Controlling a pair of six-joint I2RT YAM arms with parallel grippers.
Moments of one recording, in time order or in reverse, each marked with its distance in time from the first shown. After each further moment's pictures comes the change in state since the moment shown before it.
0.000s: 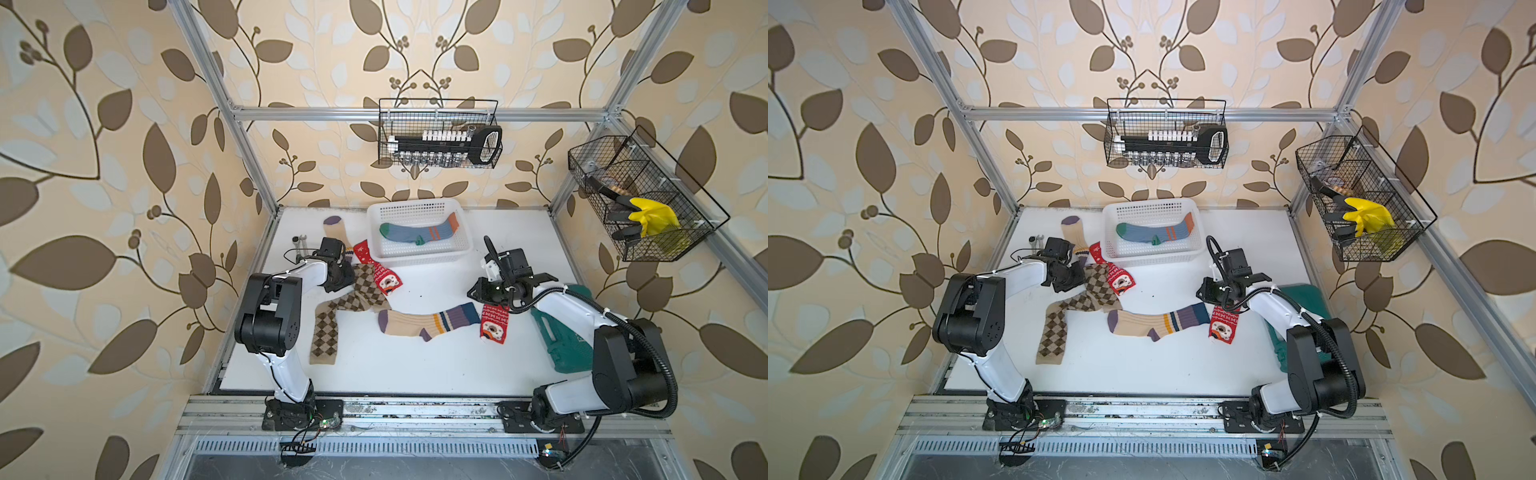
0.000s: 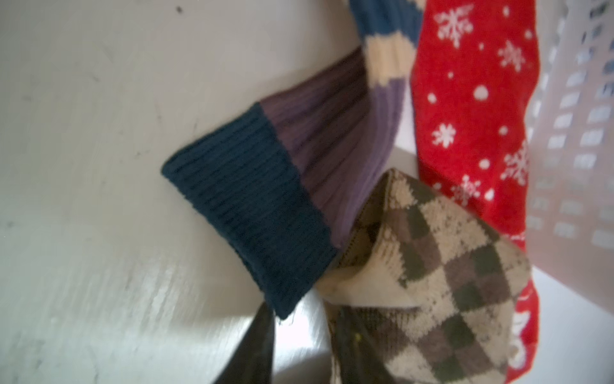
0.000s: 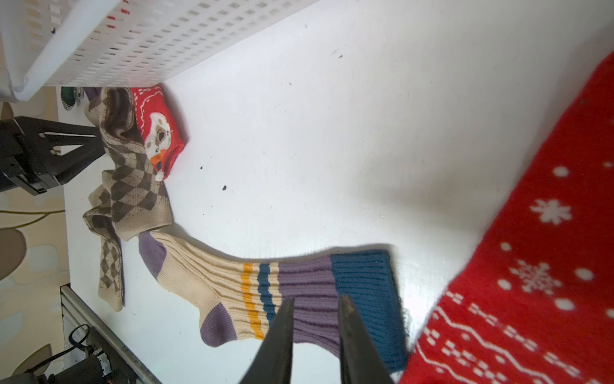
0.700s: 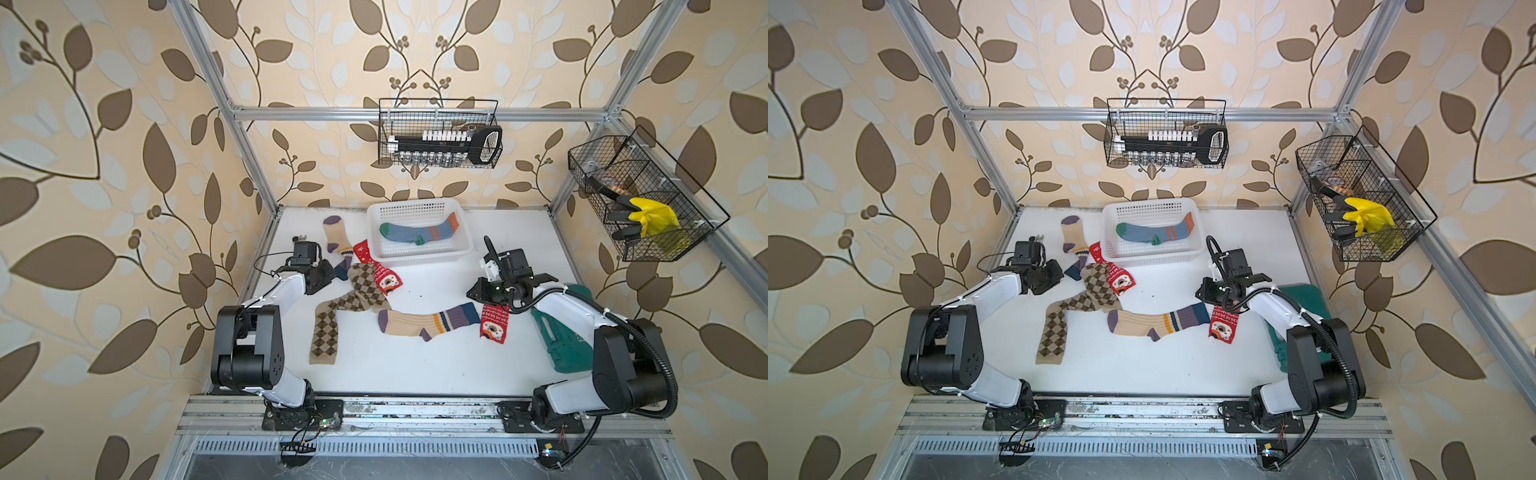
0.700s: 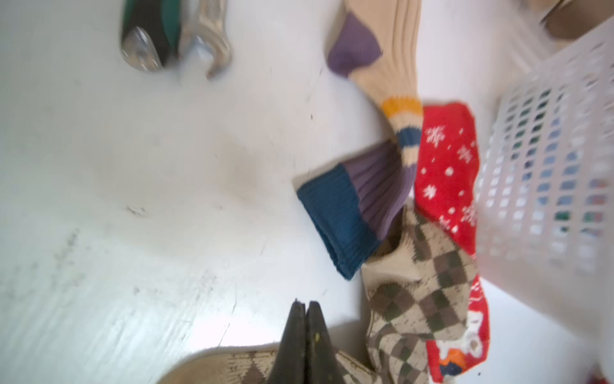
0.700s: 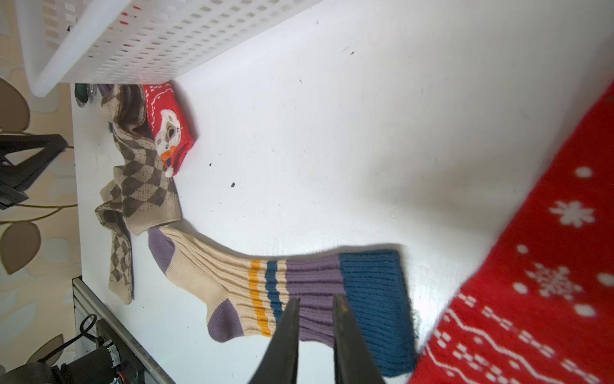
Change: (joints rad) left arm 0.159 -0.261 -0.138 0.062 -0.020 -0.042; right arm 0.000 -0.002 -0.005 0.007 -0.024 0.000
